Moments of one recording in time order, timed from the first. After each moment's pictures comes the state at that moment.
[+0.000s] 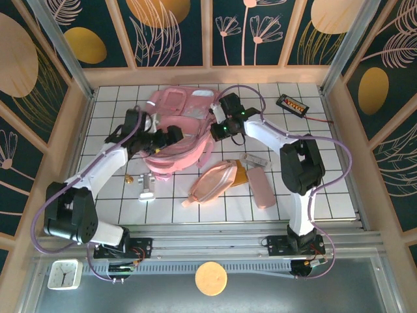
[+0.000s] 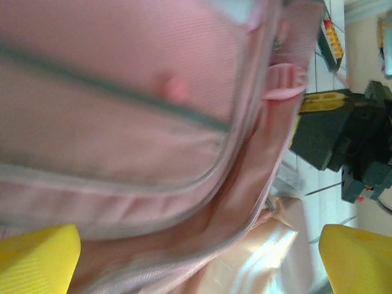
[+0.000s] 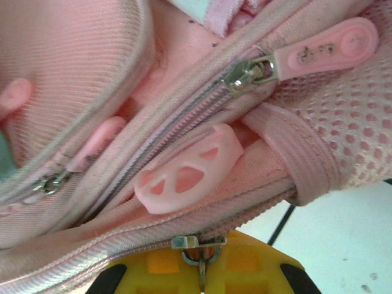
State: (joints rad) left arm -0.28 1.45 1.06 -0.42 0.45 -0.55; right arm 0.56 1.97 1.56 -0.56 -0.24 0.10
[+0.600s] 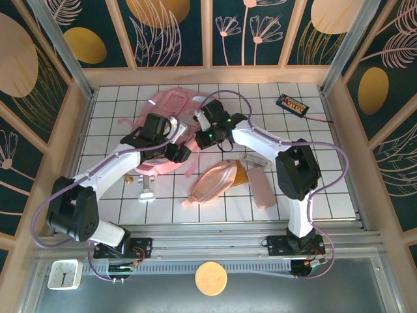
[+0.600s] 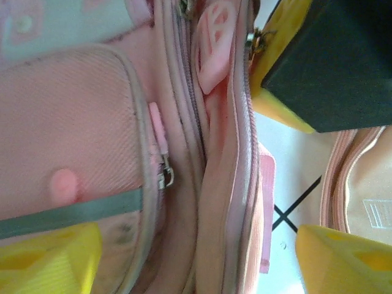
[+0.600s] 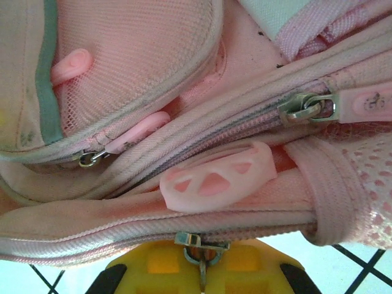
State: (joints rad) left arm -0.45 1.49 1.04 -0.44 0.21 0.18; right arm 0.71 1.95 1.59 -0.59 -0.23 0.18
